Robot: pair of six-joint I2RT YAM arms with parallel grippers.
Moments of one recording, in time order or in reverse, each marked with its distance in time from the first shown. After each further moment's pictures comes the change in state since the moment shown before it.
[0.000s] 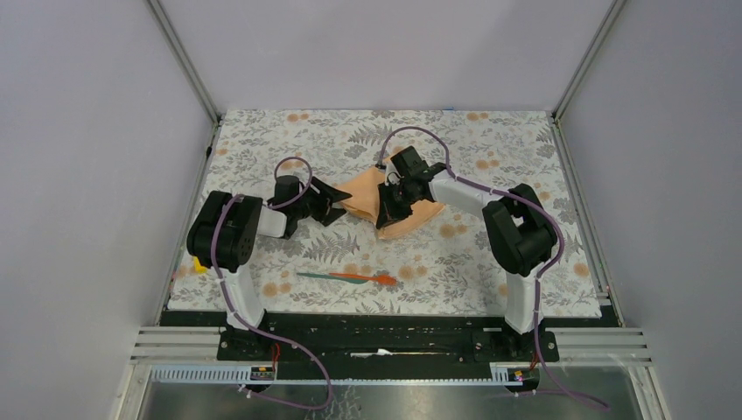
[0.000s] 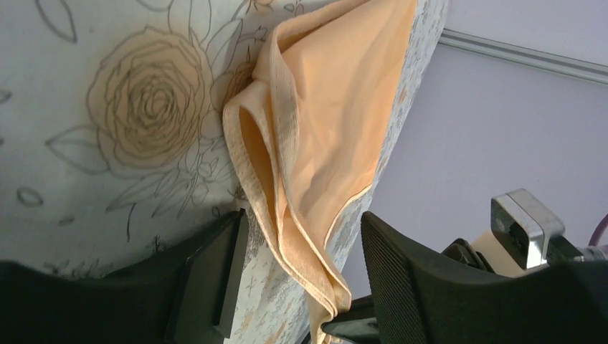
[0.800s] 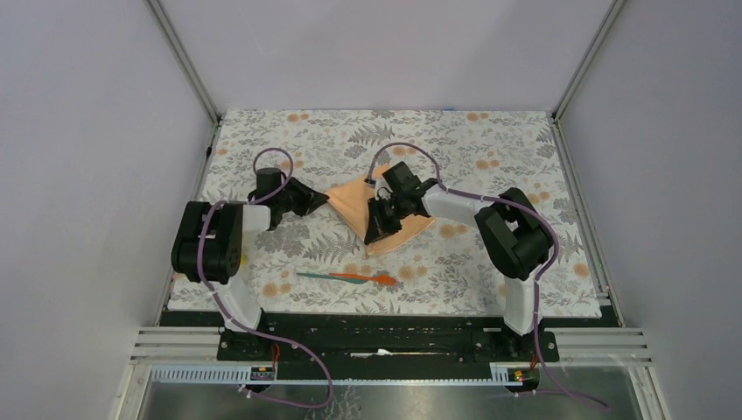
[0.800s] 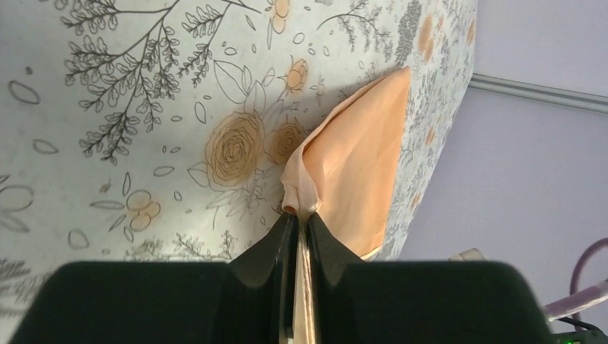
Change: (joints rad) left arm 0.109 -0.079 0.054 -0.207 -0.058 0.180; right arm 0.063 -0.009 -0.106 0.130 -0.101 0.061
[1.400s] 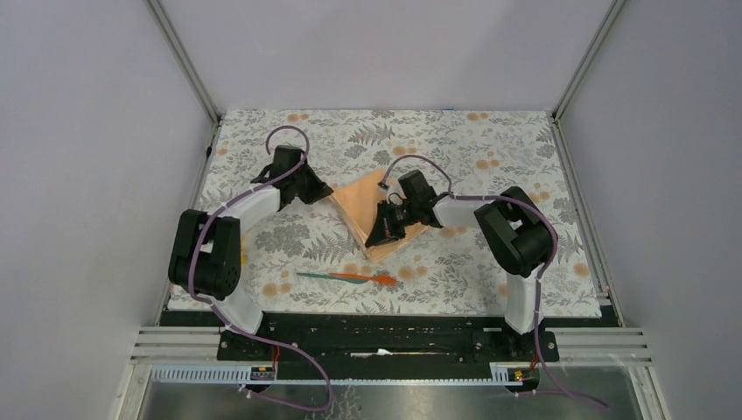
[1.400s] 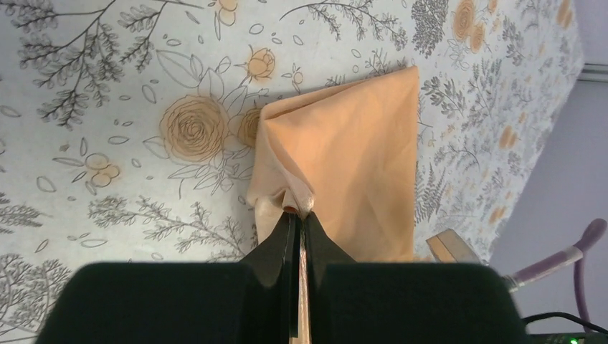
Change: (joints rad) left arm -0.122 -0.148 0.231 -0.517 -0.255 0.183; right arm -0.040 0.000 -0.197 0.356 -0.217 0.220
